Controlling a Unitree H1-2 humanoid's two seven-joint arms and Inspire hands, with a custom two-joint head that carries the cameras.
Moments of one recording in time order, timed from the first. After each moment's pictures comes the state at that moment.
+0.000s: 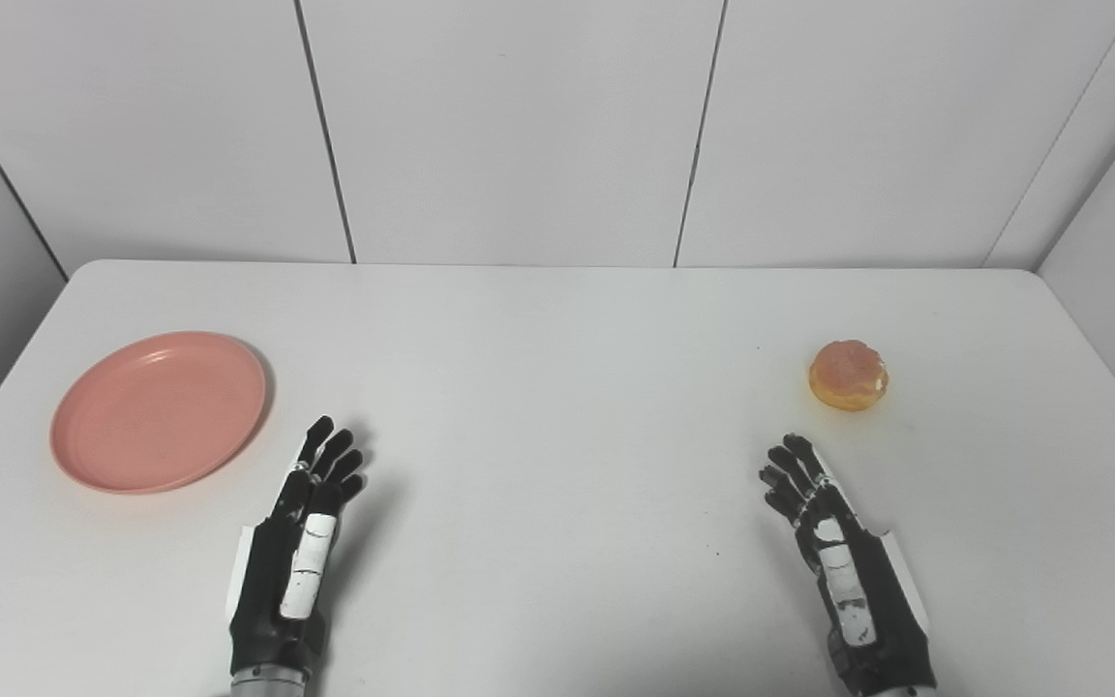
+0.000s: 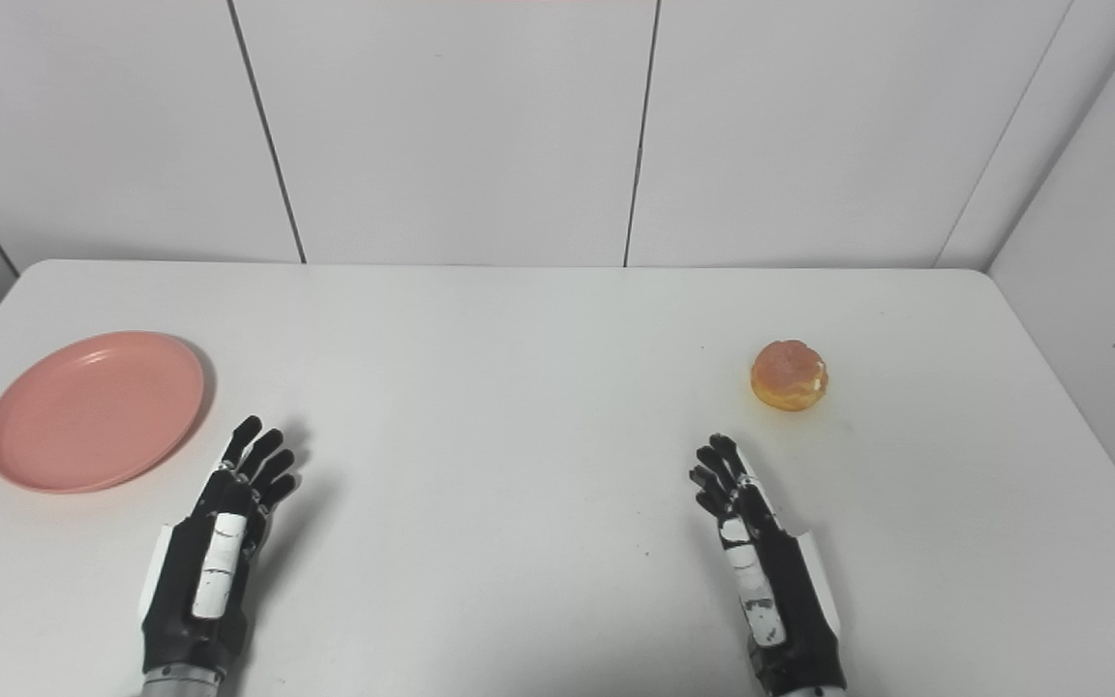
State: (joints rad) left arm 0.08 0.02 0.04 -0.15 -0.08 -0.10 -0.02; right arm 0.12 -0.04 0.04 -0.15 0.05 -0.16 0.08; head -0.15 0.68
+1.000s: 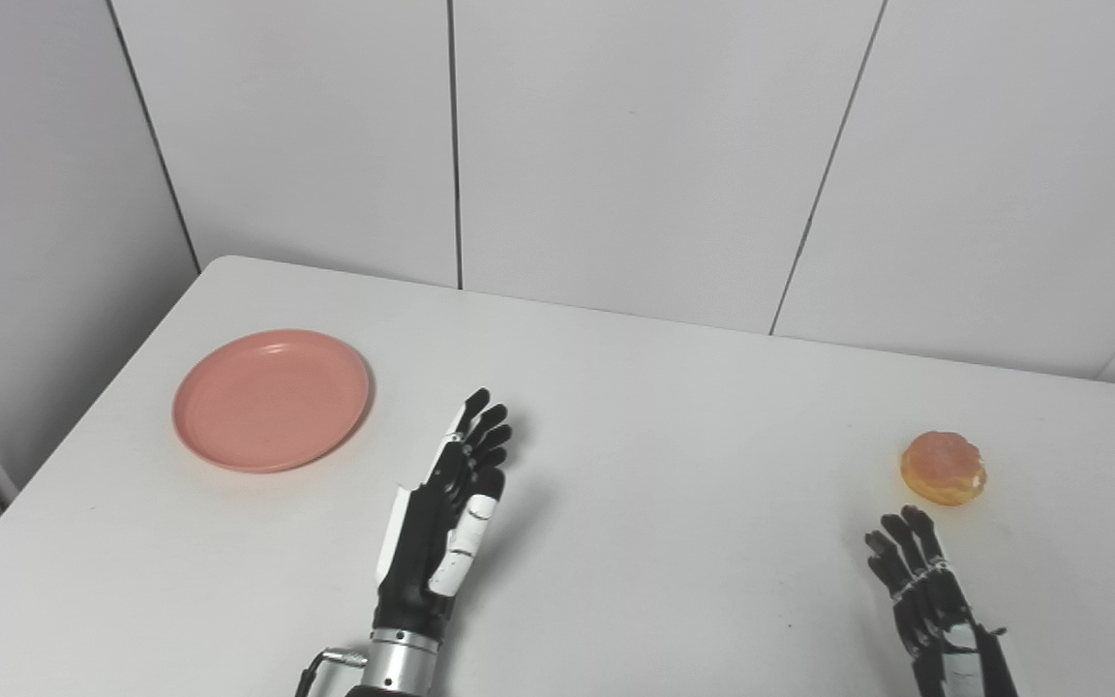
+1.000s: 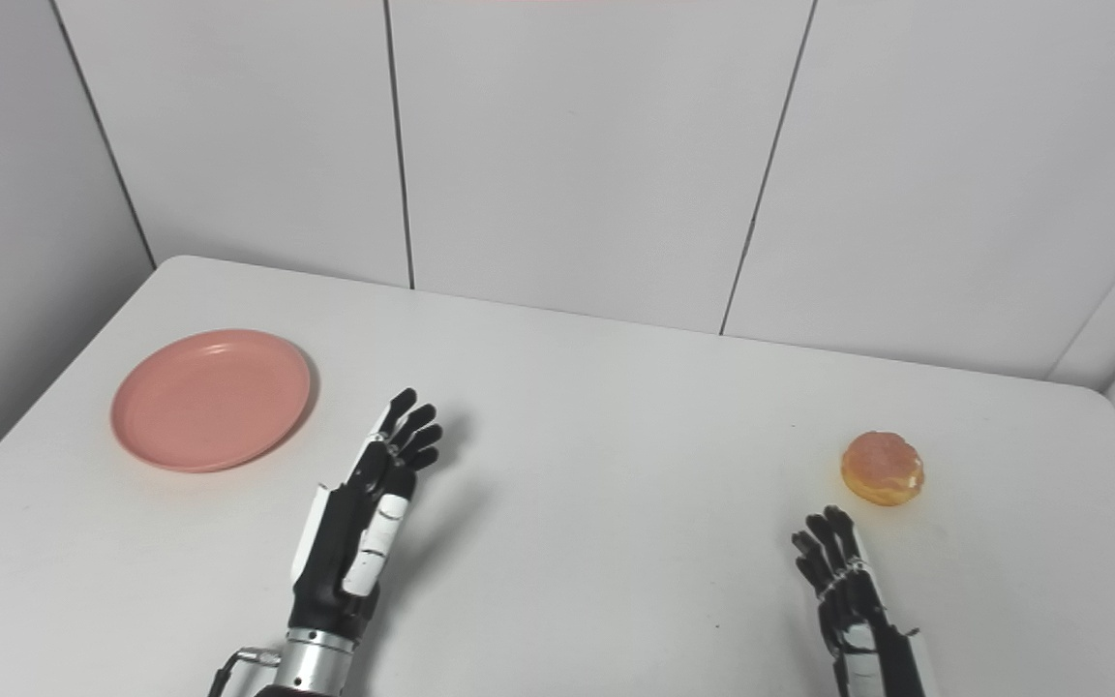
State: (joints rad) left arm 0.00 -0.07 -0.04 0.01 0.11 -0.35 0.04; right arm 0.07 -0.12 0.01 0.01 0.18 -0.37 0.19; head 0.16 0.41
